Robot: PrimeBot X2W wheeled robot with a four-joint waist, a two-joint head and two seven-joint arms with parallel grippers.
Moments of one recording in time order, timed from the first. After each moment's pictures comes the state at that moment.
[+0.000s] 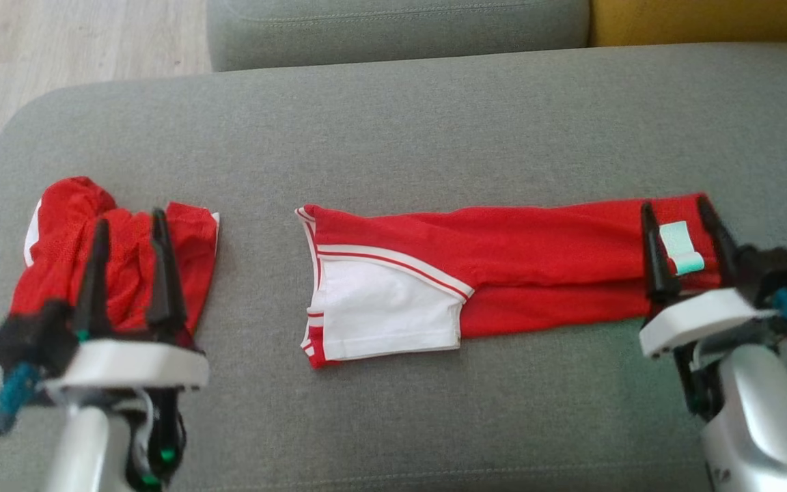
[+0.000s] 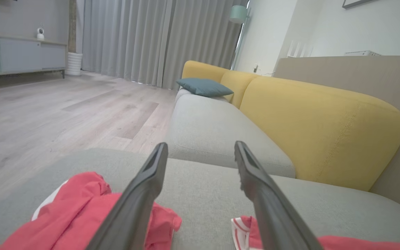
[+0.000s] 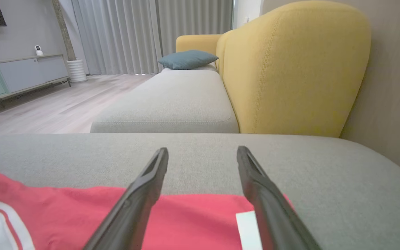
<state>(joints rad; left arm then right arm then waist) -0.09 0.16 -0.14 0.03 -0.40 0.09 -0.26 -0.30 -0.13 0.01 0.48 0.10 0.13 -0.21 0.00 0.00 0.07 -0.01</state>
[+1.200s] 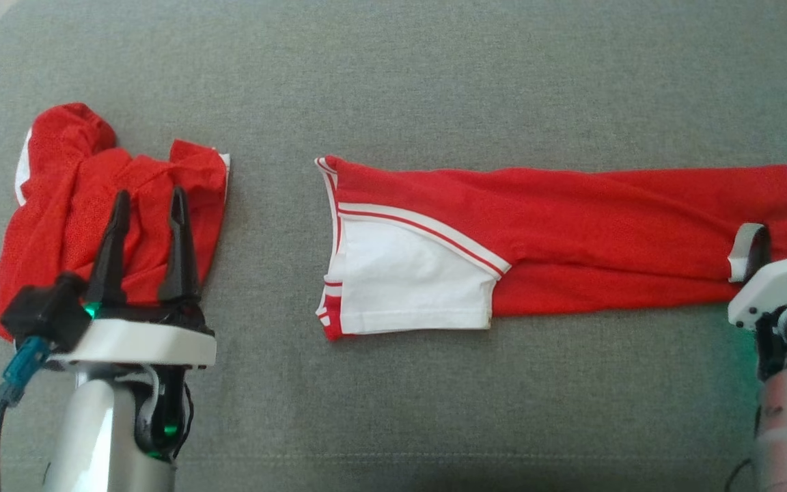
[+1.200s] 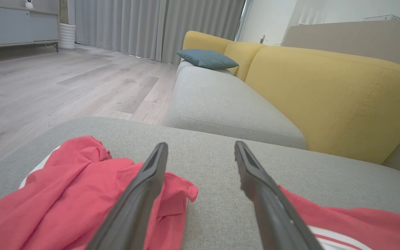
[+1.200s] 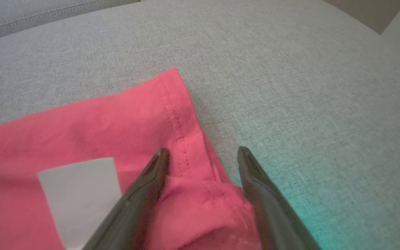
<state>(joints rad) -0.17 0.04 -0.02 0.13 -0.27 -0.12 -0.26 -0.52 -0.06 -0.60 0.78 -0.20 0.13 0.05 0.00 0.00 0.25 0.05</state>
